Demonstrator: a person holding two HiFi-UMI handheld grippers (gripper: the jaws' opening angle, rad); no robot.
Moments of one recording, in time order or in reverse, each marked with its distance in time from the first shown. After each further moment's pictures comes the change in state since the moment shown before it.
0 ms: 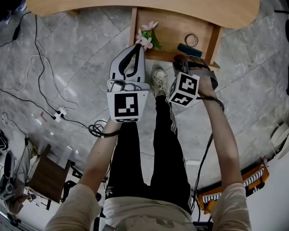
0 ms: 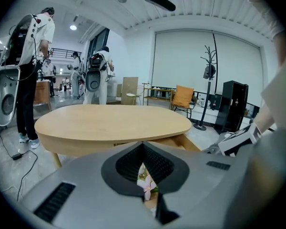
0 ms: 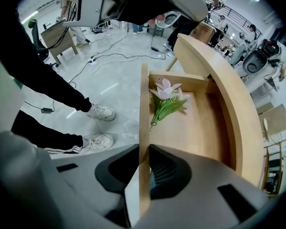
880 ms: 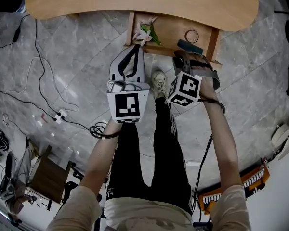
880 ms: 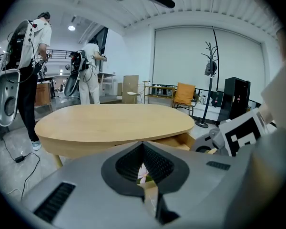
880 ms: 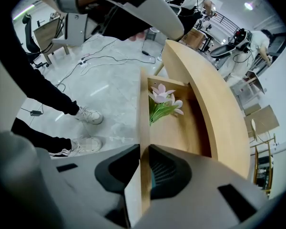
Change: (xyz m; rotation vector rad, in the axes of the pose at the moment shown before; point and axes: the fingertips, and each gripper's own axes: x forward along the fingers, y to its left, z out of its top) left arm 0.011 -0.001 0.004 0.019 0.024 0.021; right arm -0.022 -0.042 0.006 0.035 -0.028 -0.112
